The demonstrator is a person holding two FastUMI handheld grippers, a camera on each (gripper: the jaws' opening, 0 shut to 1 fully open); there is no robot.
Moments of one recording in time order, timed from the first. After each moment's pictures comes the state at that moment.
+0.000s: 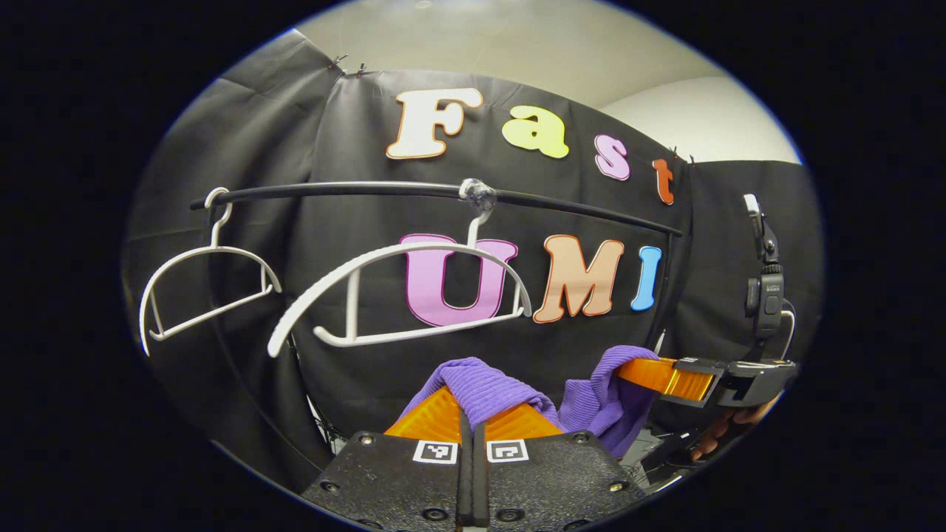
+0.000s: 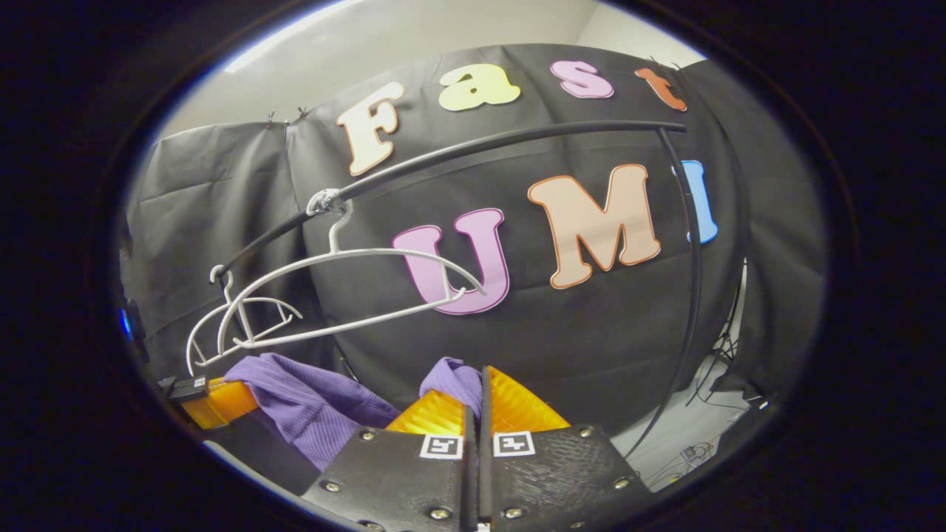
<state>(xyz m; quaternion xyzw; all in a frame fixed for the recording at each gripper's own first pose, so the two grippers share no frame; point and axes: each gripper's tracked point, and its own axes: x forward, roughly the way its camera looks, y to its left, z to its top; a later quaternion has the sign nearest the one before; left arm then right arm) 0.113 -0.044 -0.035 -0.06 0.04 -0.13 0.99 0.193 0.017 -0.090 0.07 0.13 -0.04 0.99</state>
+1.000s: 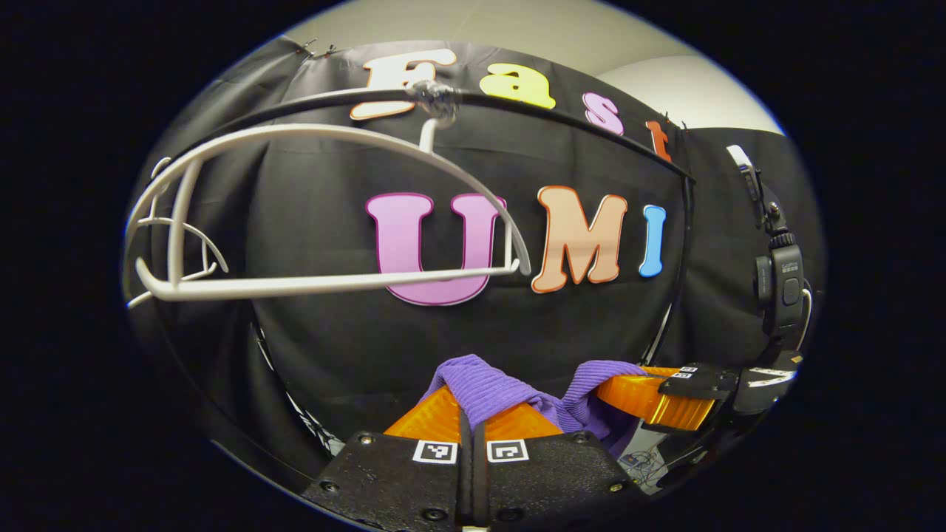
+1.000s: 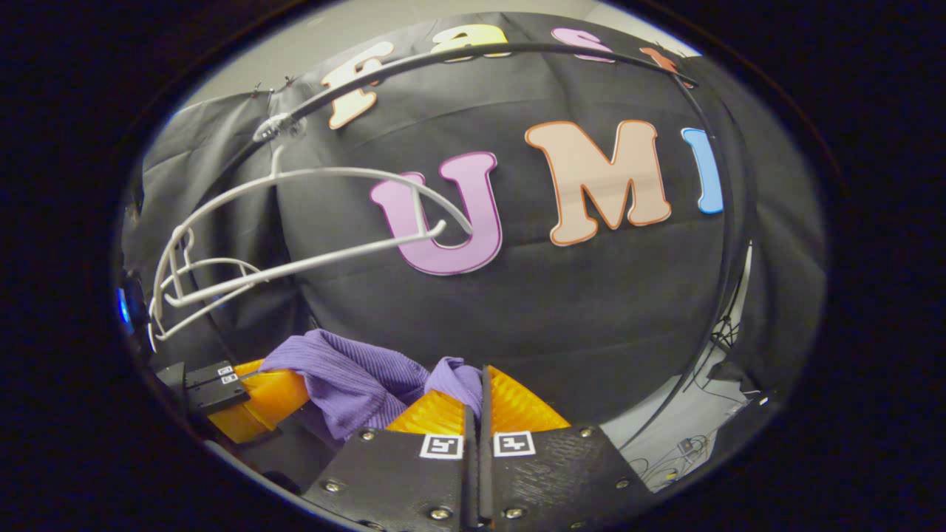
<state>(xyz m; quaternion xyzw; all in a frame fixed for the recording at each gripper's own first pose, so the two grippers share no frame) 0.198 -0.087 -0.126 -0.01 0.10 -0.15 0.98 0.242 0.001 -0.193 0.06 0.20 -0.06 0.98</state>
